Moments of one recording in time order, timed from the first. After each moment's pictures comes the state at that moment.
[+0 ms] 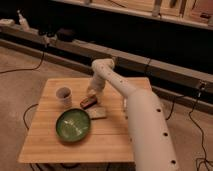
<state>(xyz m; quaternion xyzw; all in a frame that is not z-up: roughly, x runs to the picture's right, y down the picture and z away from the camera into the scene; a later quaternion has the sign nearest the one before) -0.063 0.059 0.970 -0.29 -0.27 -0.31 0.86</state>
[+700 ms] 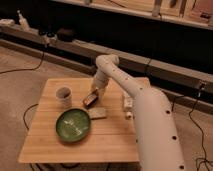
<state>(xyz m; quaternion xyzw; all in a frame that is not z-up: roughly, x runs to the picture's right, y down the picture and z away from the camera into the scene) -0.028 0.019 0.932 -0.27 -0.27 -0.29 0.88</state>
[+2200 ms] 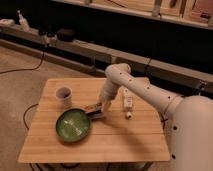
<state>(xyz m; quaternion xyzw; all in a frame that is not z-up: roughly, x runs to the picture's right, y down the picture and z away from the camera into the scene) 0.000 0.107 0.847 -0.36 -0.20 -0.03 0.91</state>
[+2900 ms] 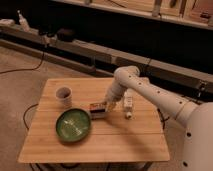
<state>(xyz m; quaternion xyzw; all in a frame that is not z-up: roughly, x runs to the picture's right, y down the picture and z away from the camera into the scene) 0.032 0.099 0.849 -0.33 -0.19 0.04 0.92</state>
